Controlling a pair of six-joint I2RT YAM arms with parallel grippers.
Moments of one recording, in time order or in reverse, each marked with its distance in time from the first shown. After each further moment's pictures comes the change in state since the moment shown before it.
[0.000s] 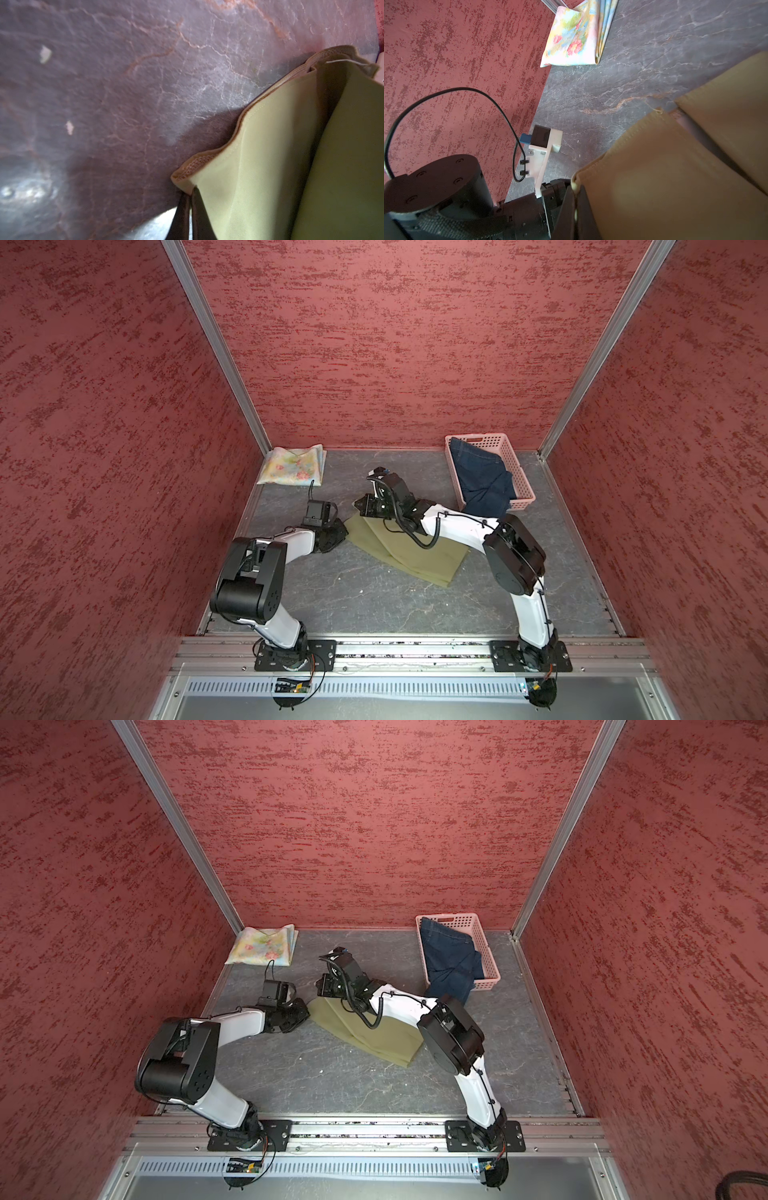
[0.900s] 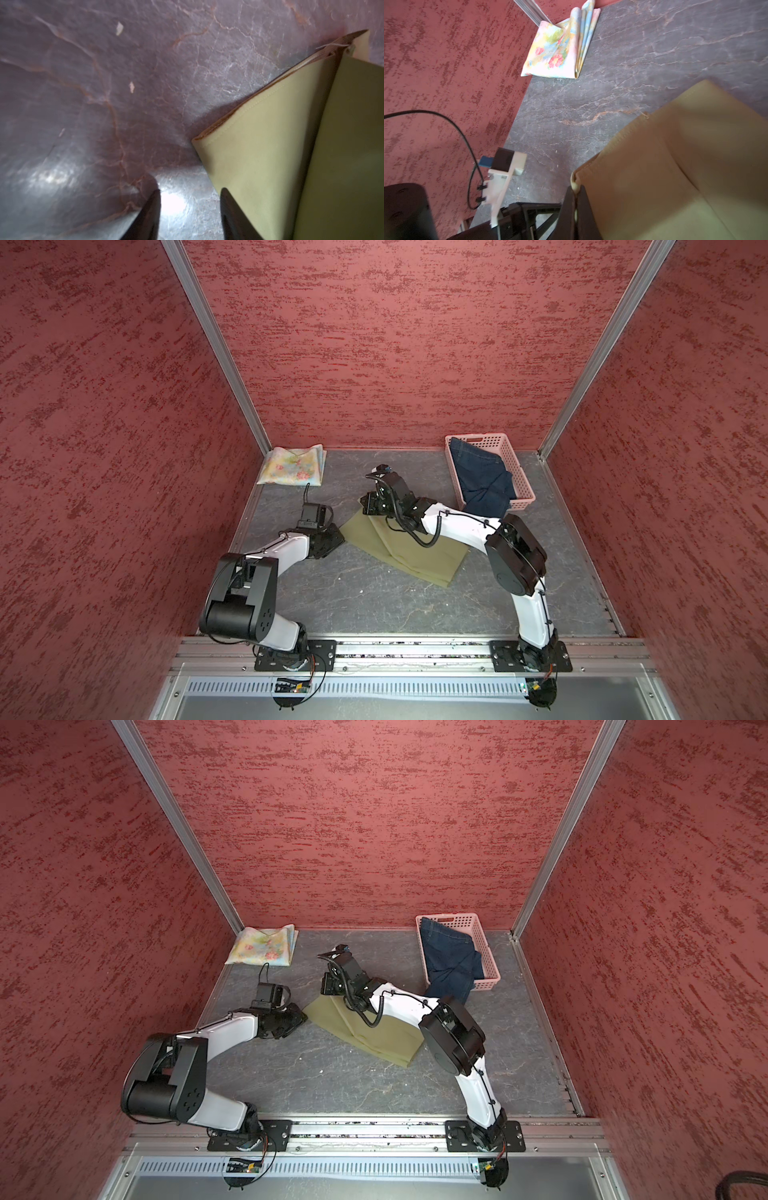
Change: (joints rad) left arm 0.021 -0.105 -0.031 -0.127 -0.022 0.031; right arm -0.002 -0.011 0.019 -0.060 0.119 -0.095
